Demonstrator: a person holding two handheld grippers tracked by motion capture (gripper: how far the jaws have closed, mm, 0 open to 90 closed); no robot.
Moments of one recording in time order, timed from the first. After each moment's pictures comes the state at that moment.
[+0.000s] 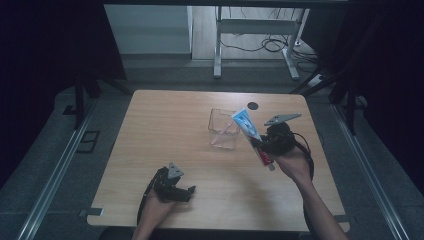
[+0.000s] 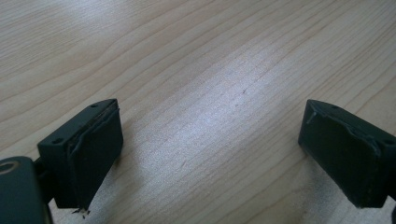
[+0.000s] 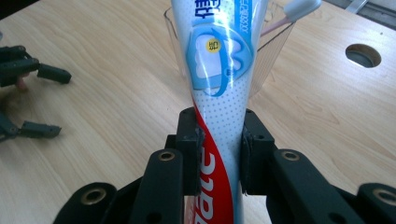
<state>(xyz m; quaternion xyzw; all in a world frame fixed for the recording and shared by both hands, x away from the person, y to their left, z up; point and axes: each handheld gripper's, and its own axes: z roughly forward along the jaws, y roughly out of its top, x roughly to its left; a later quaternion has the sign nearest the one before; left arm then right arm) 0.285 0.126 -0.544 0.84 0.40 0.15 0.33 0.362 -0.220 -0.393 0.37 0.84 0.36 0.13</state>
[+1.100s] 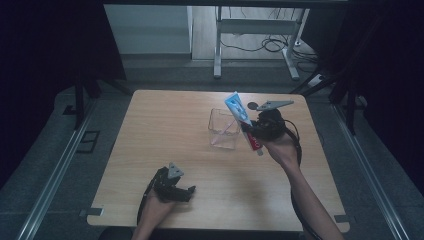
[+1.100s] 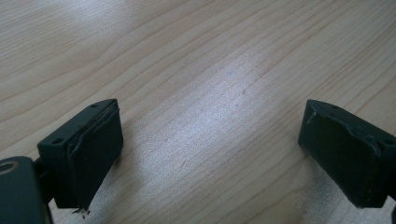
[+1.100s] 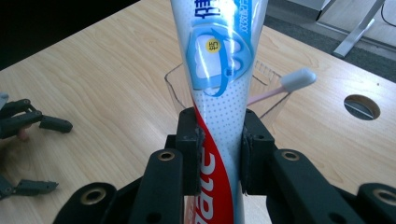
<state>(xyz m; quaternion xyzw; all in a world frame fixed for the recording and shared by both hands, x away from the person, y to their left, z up) 0.285 0.126 -0.544 0.84 0.40 0.15 0.33 0.392 -0.195 -0.377 0.36 0.82 0.41 0.15</state>
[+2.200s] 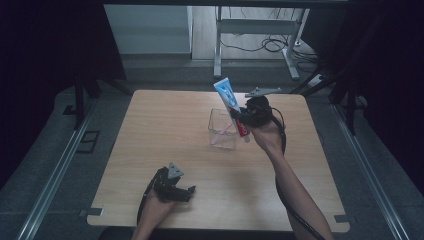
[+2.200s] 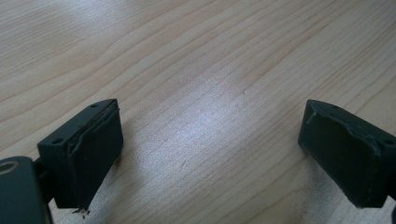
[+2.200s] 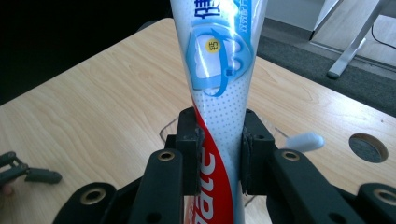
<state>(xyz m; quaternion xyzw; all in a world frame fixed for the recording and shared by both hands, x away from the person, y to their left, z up) 0.285 0.127 -0.544 0.84 0.40 0.15 0.33 0.425 -0.163 -0.369 0.37 0.80 0.44 0.16</state>
